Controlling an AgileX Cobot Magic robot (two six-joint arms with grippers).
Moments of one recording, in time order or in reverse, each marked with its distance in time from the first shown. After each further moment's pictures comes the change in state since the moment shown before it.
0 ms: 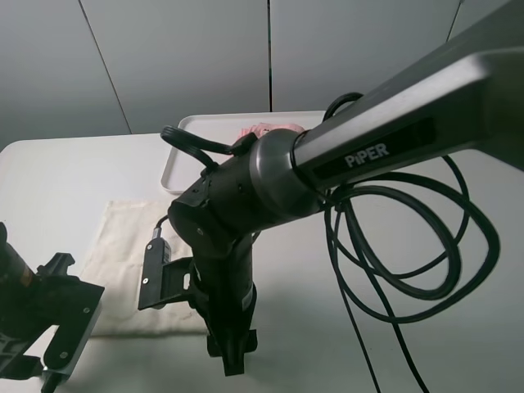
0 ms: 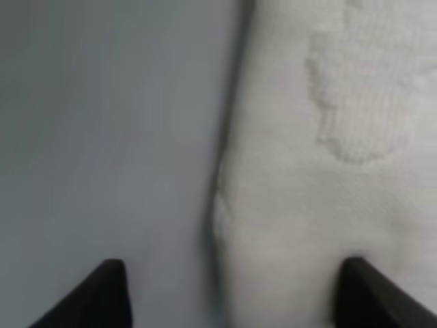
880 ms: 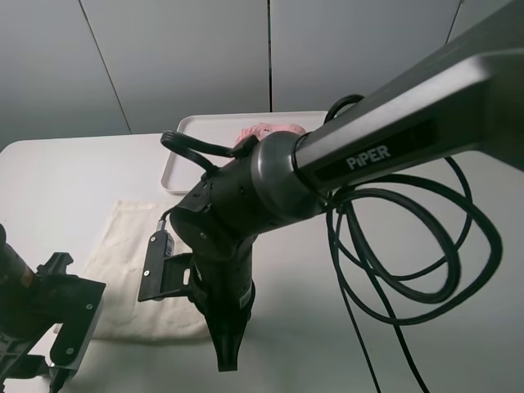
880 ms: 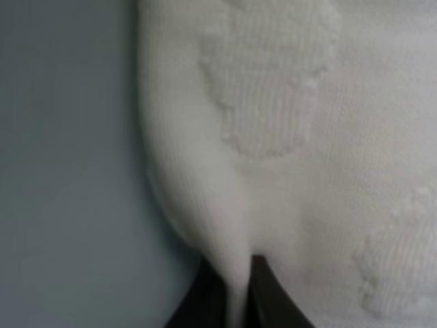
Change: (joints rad) left arm -0.002 -0.002 0.006 0.002 -0.029 -0.054; right arm 0.000 0.000 0.011 -0.056 -0.036 0.115
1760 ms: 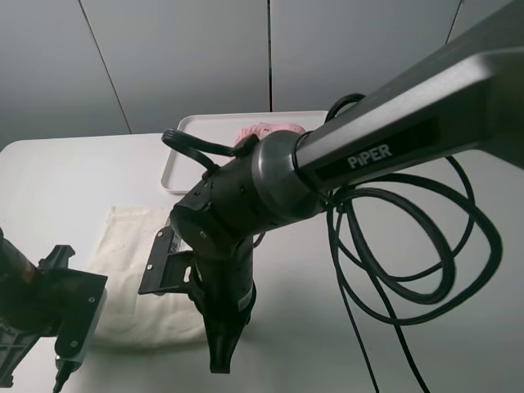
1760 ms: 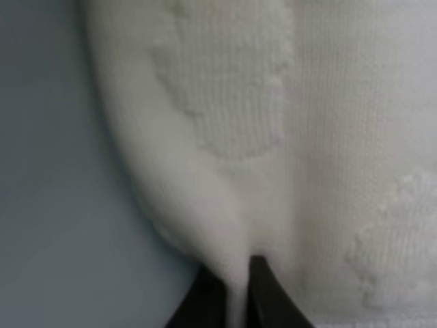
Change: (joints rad) left arm 0.000 -0.028 0.002 0.045 -0.048 -0.061; right arm 0.000 -0.003 0.000 0.027 0.011 0.093
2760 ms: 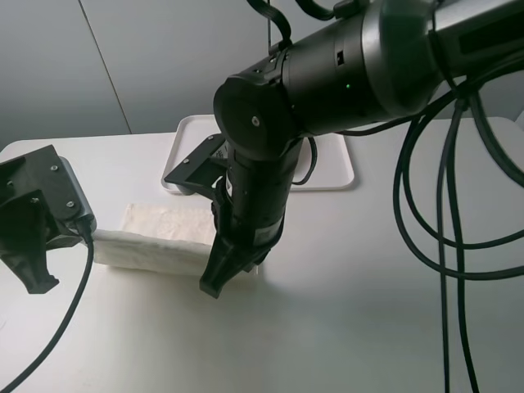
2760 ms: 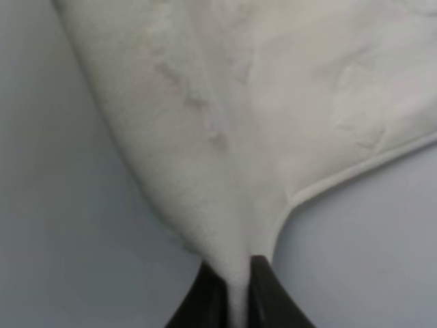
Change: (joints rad) left arm 0.114 -0.332 -0.095 -0.301 -0.027 -0.204; right arm -0.128 -0.236 0.010 -0.018 0.100 0.341
